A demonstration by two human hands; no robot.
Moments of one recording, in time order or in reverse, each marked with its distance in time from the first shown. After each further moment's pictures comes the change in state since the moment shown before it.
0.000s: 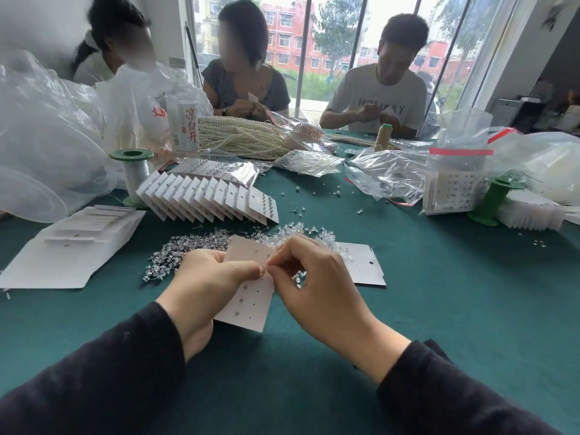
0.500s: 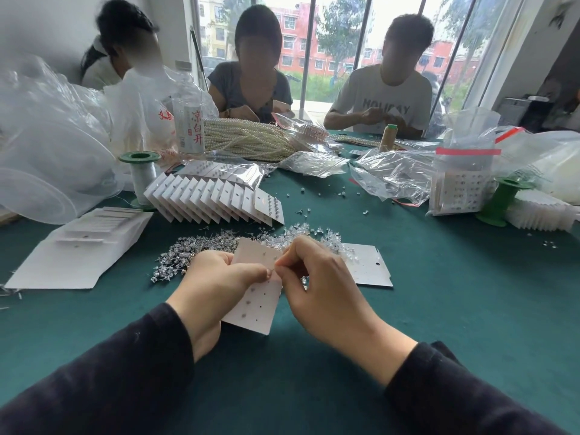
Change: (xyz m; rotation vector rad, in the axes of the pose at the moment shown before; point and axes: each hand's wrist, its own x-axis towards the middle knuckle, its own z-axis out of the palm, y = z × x) left_hand -0.001 0.000 0.001 -0.002 -0.005 -0.005; right_hand 0.000 0.006 0.004 -0.017 -0.019 0.004
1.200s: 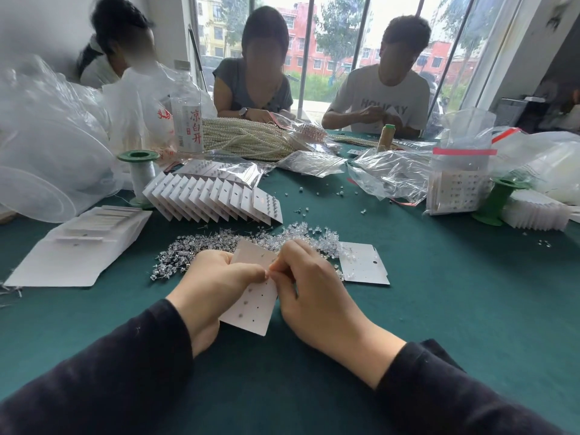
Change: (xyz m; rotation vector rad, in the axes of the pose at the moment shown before) left_hand 0.000 -0.001 -0.001 0.040 -0.029 -0.010; right_hand -0.004 -0.004 0.006 -0.017 -0.049 -0.047
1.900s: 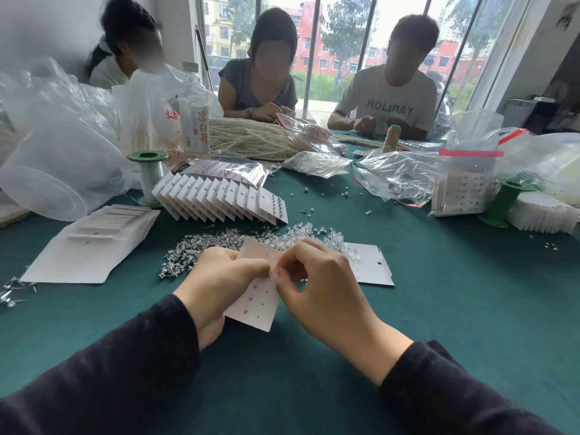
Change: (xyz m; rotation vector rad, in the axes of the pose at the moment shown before) left_hand -0.003 0.005 -0.001 0.004 -0.001 -0.012; right_hand 0.001 -0.003 -0.005 -0.061 0.082 0.010
